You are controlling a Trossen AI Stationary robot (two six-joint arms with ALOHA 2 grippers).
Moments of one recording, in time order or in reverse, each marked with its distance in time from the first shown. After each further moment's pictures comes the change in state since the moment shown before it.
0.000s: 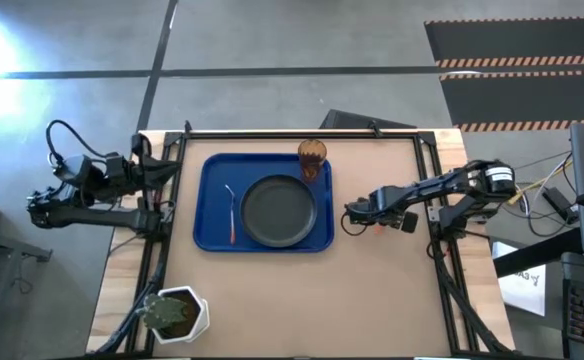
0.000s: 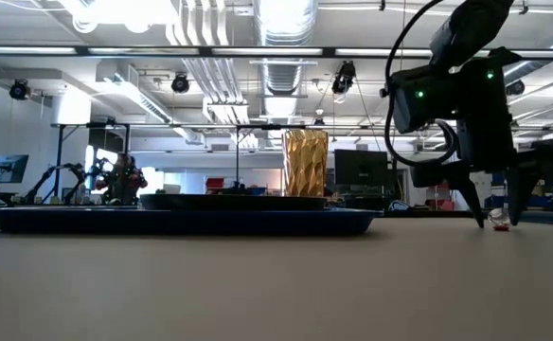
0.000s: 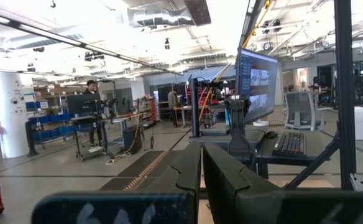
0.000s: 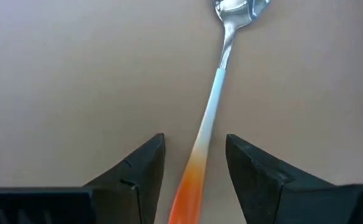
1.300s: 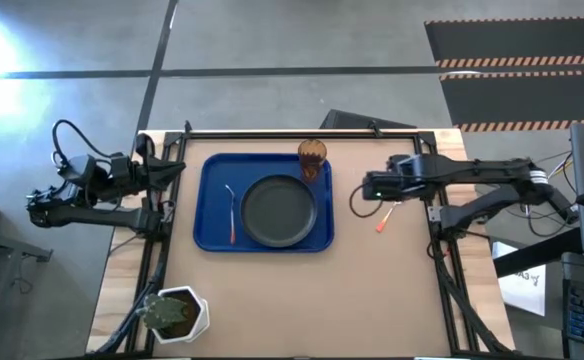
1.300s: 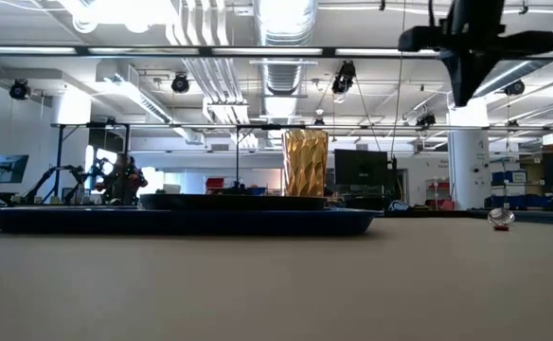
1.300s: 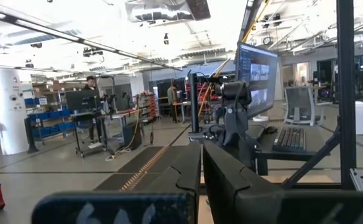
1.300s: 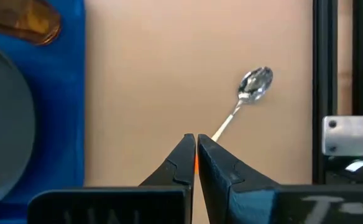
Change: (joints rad) left arm 0.000 0.035 0.001 0.009 0.000 -0.001; right arm 0.010 -0.332 0.440 -0.471 0.114 -0.398
